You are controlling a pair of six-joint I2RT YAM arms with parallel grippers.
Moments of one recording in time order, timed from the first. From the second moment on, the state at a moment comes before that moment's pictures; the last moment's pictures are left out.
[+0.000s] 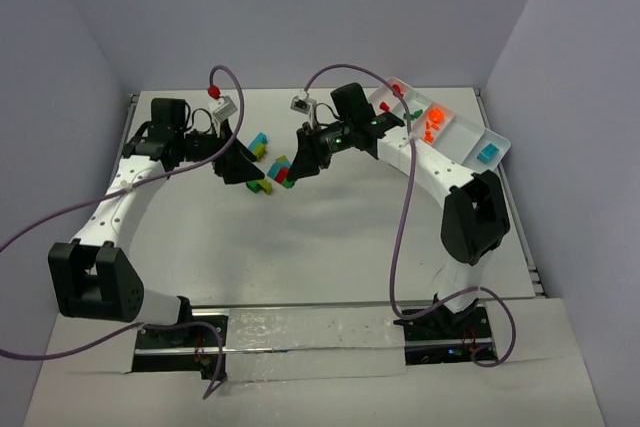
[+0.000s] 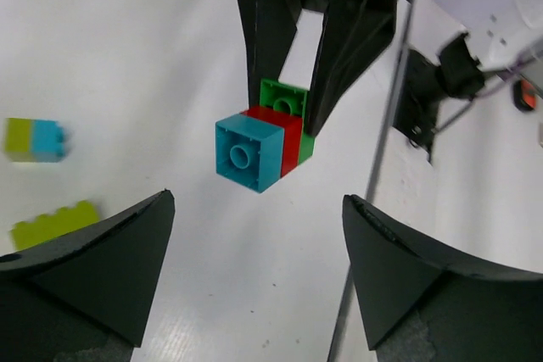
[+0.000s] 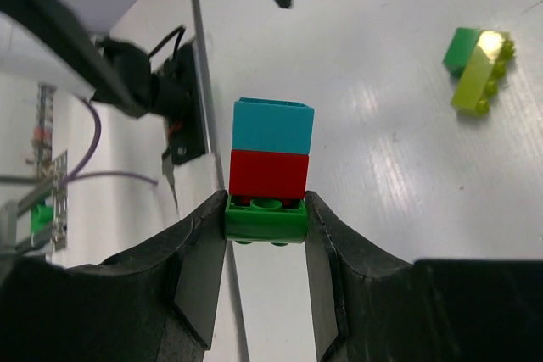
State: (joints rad) left arm -0.13 1.39 1.22 -0.55 1.07 0.21; right arm 0.55 1.81 1.55 -0.45 -0.95 0.07
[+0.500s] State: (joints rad) left arm -0.23 1.31 1.10 -0.50 1.22 0.22; right arm 0.59 1.68 1.52 -0.60 -0.96 -0.12
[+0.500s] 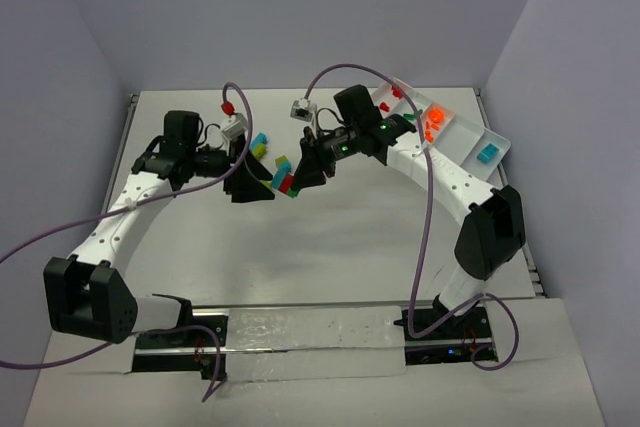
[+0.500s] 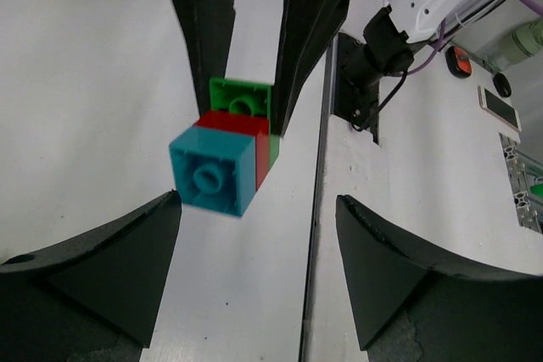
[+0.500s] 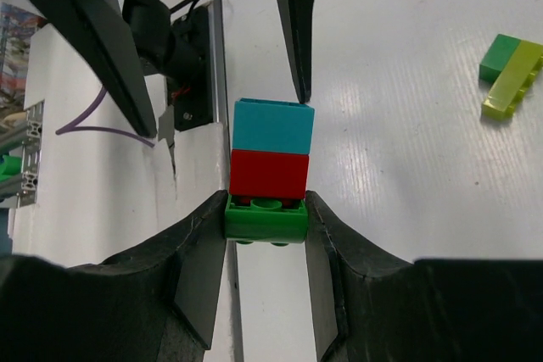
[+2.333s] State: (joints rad) left arm -0.21 1.30 1.12 -0.38 1.03 0.16; right arm 0.39 1.56 1.42 -0.75 -0.78 -0.27
